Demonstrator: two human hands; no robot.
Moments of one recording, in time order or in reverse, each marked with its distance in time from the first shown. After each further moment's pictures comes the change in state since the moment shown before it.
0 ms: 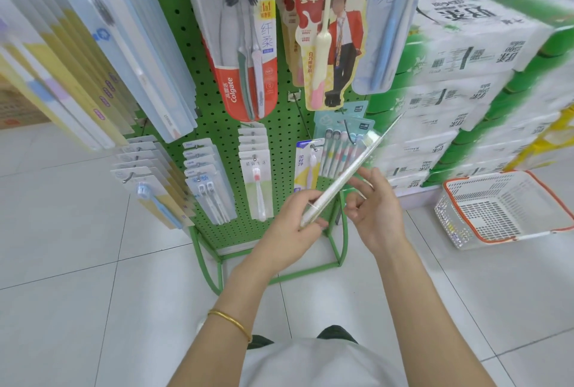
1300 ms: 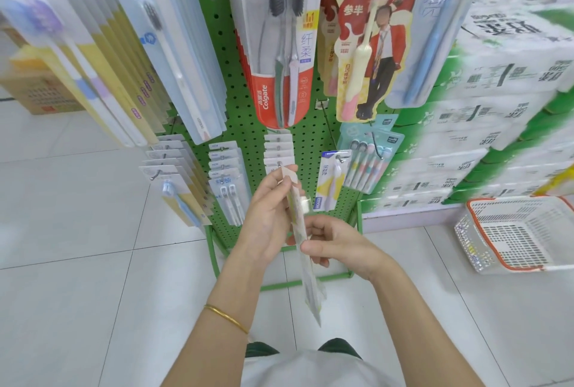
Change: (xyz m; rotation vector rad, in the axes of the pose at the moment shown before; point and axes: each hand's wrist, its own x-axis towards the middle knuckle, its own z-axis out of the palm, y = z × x) left_hand 0.009 0.011 -0.048 -0.897 0.330 -0.091; right_hand -0.003 0.042 0.022 -0.755 -0.793 0.238
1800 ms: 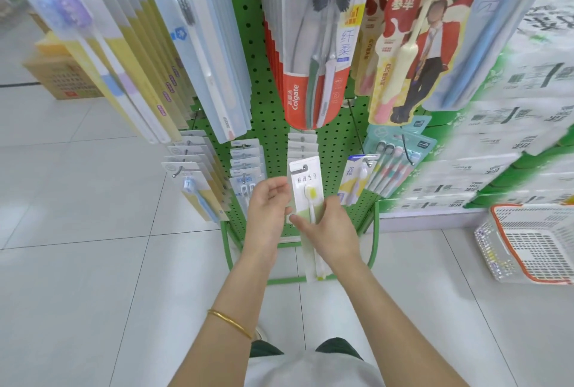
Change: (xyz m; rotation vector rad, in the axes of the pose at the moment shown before) left_hand 0.007 0.006 -0.028 0.377 0.428 0.037; right_hand 0.066 0.008 0.038 -0.653 0.688 0.222
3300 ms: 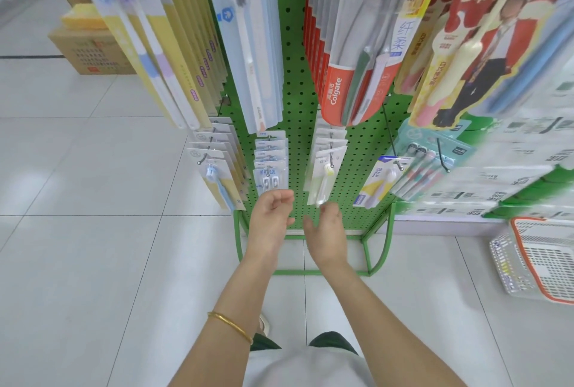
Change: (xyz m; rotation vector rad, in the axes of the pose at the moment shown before) left_hand 0.008 -0.018 -0.033 0.026 0.064 -0.094; right_hand 0.008 -0.003 0.061 0.073 -0.014 -0.015
